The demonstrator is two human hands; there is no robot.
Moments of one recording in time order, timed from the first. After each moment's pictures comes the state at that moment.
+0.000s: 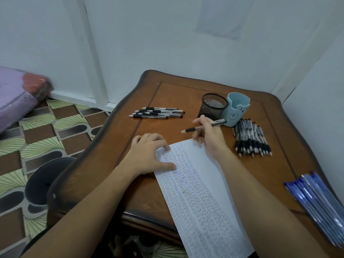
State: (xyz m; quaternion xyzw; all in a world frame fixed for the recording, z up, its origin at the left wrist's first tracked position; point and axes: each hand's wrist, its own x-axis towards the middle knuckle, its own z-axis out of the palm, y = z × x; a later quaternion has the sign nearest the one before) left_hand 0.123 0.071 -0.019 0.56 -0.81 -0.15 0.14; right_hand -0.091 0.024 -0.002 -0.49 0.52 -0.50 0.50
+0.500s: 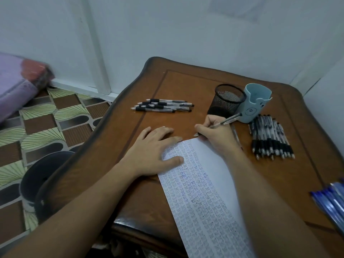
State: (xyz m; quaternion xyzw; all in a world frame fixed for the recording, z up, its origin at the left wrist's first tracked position) left_hand 0.128 0.055 -0.036 0.52 -0.84 -0.12 0.11; right_hand -0.091 -0.003 -0.026 -0.58 0.51 -0.45 0.45
